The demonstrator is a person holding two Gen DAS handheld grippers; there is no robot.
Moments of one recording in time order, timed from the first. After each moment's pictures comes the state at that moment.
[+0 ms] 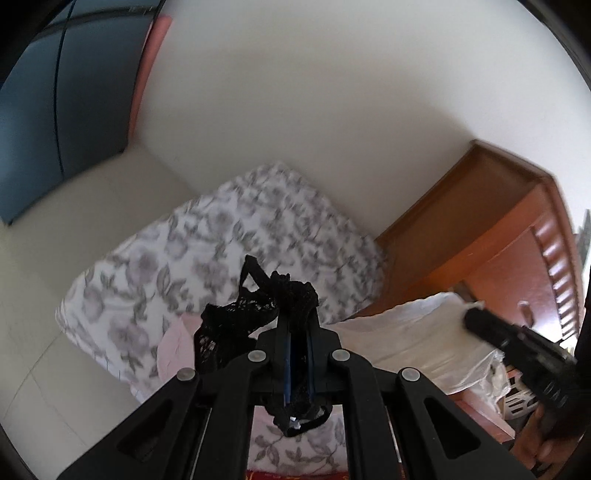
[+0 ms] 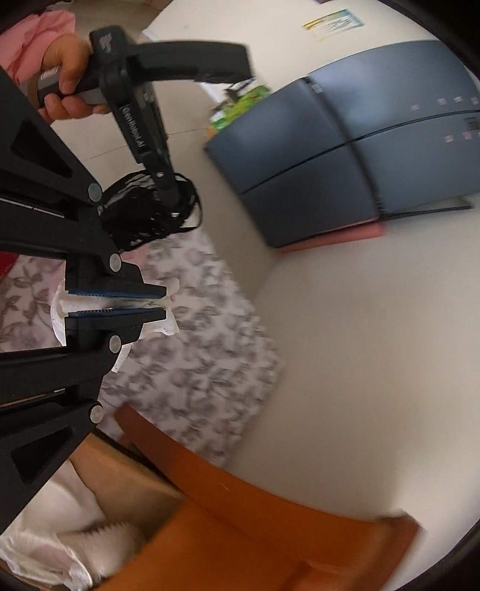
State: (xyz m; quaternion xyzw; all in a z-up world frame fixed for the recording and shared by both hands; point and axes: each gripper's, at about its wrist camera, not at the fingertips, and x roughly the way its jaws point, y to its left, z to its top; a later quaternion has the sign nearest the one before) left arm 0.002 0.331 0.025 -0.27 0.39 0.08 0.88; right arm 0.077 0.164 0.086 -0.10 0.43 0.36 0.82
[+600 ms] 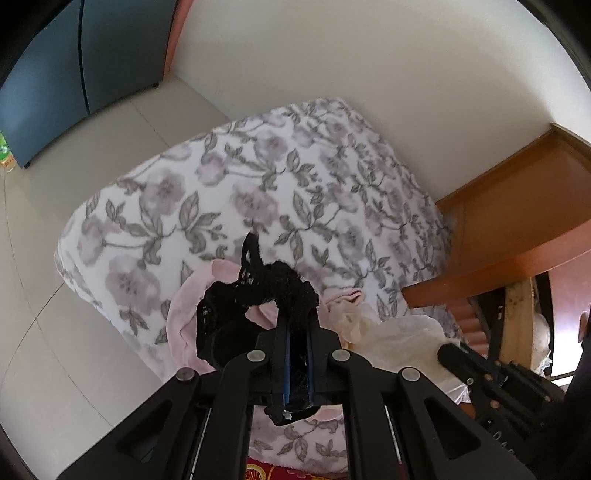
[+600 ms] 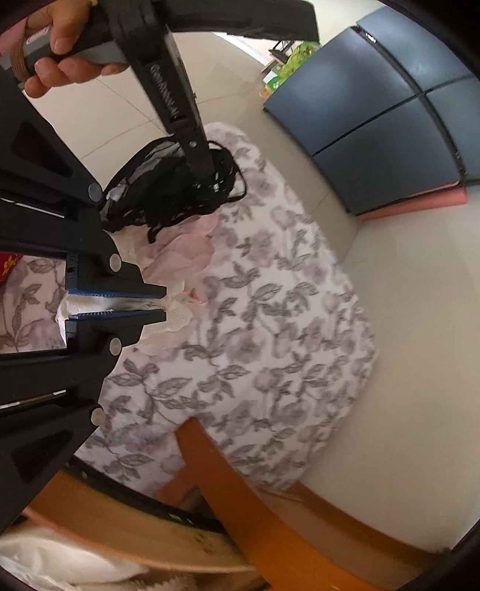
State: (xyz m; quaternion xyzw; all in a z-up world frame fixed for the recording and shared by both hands) left arm 0.032 0.354 -0.073 -0.31 0.49 0.13 0.81; right arm 0.098 0.191 -0.040 -0.15 0.54 0.28 0.78
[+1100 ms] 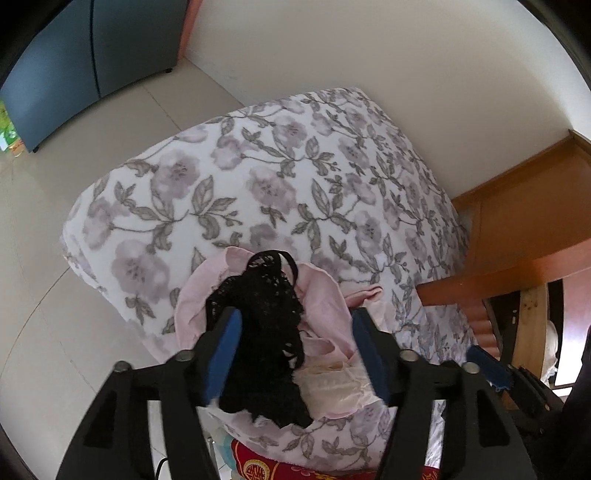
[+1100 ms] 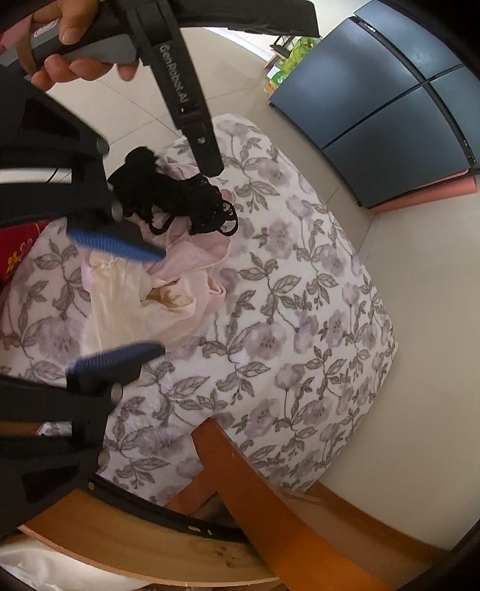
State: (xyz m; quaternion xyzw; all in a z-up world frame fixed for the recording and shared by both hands) left arm 0.031 0.361 -0.084 -0.32 0.50 0.15 0.79; right arm 0.100 0.186 -0.046 -0.15 0.55 0.27 0.77
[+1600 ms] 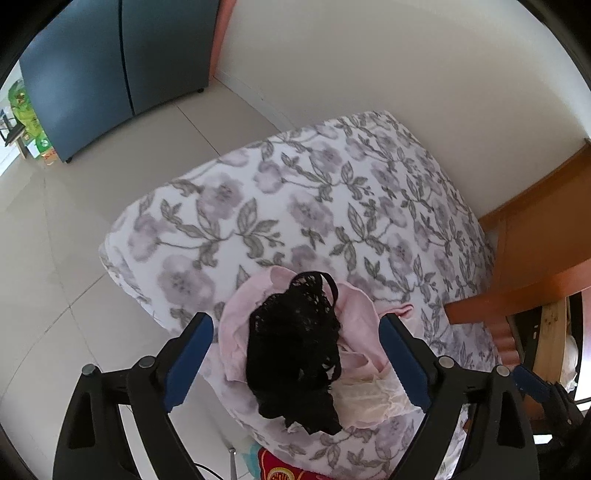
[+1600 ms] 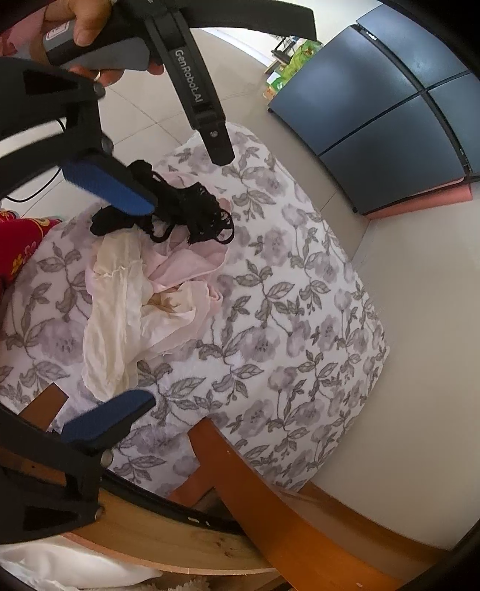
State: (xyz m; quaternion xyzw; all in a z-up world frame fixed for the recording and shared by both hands) left arm 0.013 0.372 -0.069 -0.29 0.48 0.22 0.80; right arm 0.090 0.184 -0.030 -0.15 0.54 0.29 0.78
